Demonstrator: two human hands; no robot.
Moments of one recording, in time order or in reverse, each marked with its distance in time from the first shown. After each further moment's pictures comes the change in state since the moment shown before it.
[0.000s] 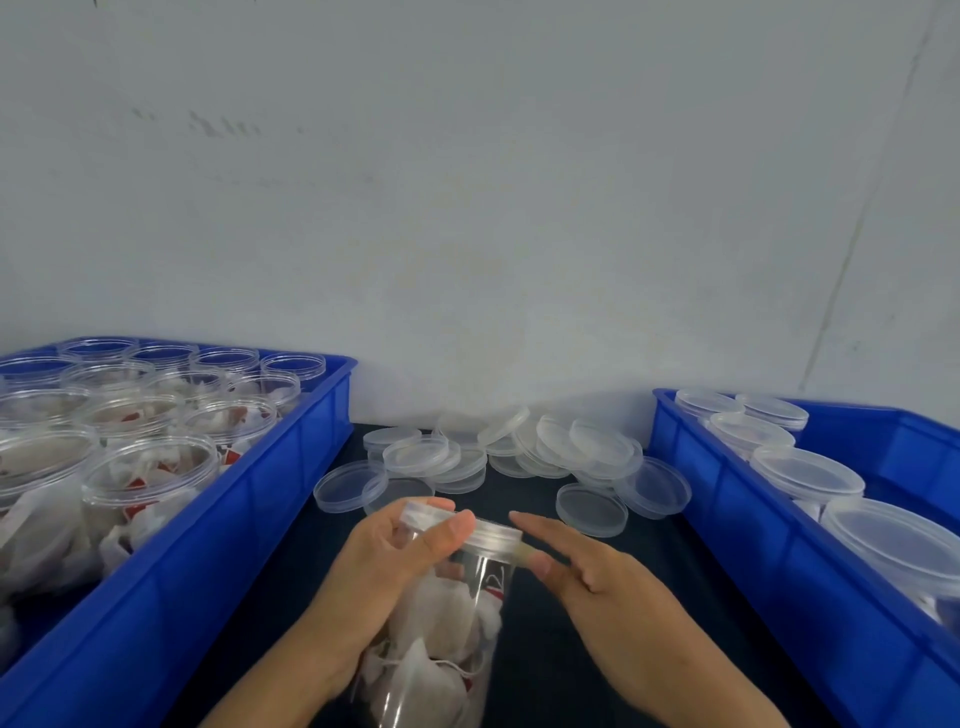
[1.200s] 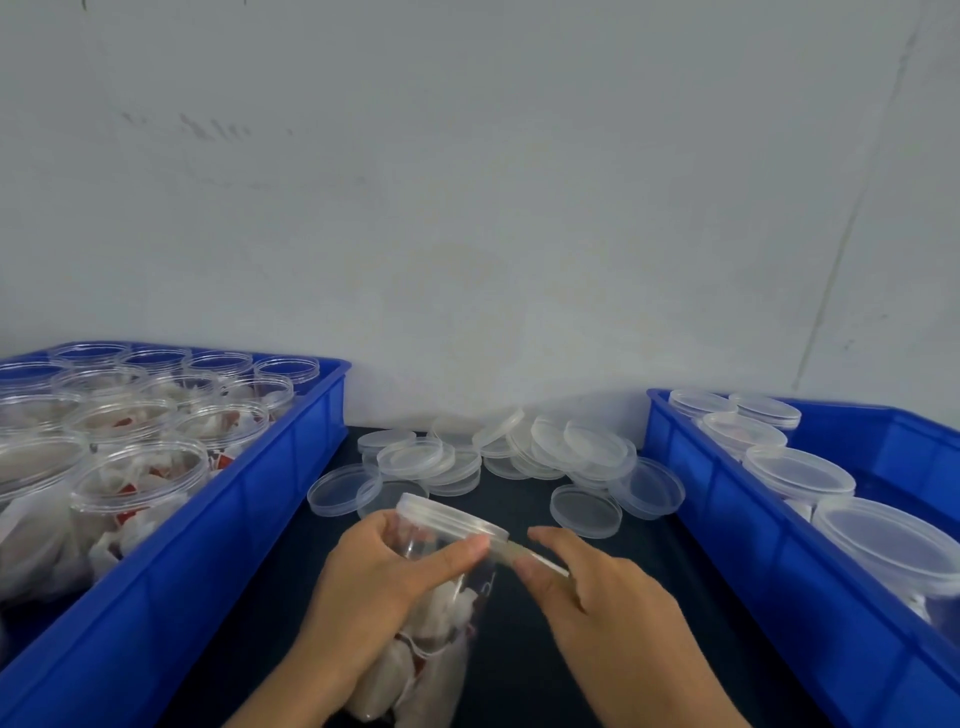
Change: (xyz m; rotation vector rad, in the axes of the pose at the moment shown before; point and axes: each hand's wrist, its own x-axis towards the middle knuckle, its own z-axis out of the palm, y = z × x) left_hand -0.001 0.000 0.011 0.323 0.242 -0.095; right_hand -0.006 -0.002 0.008 -0.199 0.153 -0.027
